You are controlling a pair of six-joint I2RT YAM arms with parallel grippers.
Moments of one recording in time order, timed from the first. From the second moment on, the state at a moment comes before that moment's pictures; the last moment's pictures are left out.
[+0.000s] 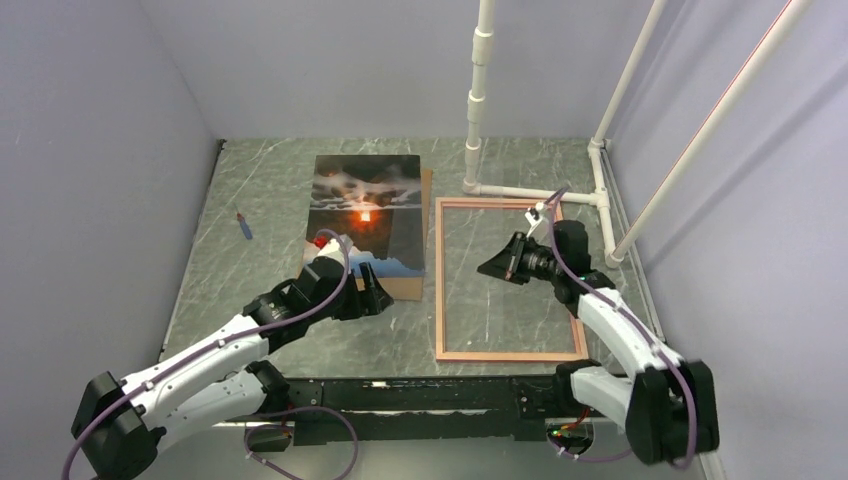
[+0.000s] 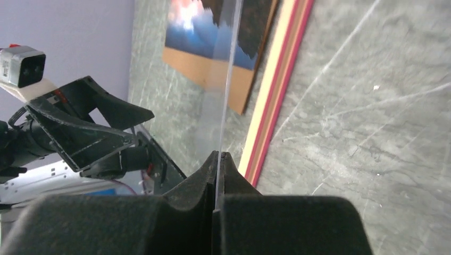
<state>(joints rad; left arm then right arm) -0.77 0.88 0.52 -0.32 -0.03 -0.87 0.17 1.12 0.49 0.03 -0.75 0.64</state>
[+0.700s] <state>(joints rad) -0.88 1.33 0.91 -0.45 -0.08 -0.80 0.17 0.81 1.24 -0.84 -0.31 0.45</state>
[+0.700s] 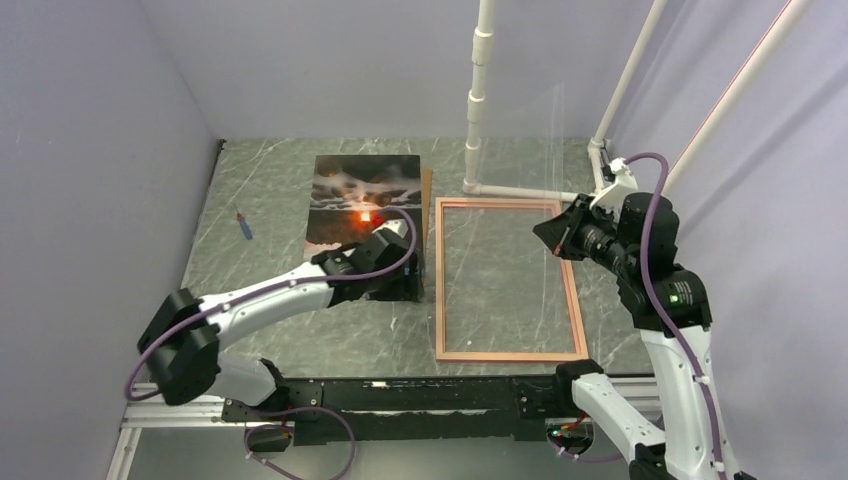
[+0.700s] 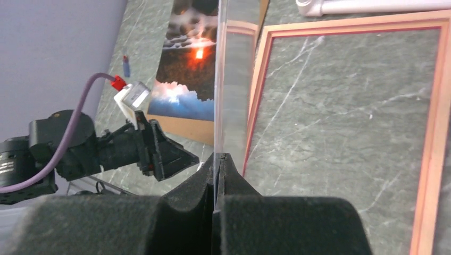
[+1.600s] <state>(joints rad) -0.96 1.88 1.28 -0.52 -0.12 -0.81 0.17 0.79 1.34 -1.03 -0.14 0.40</state>
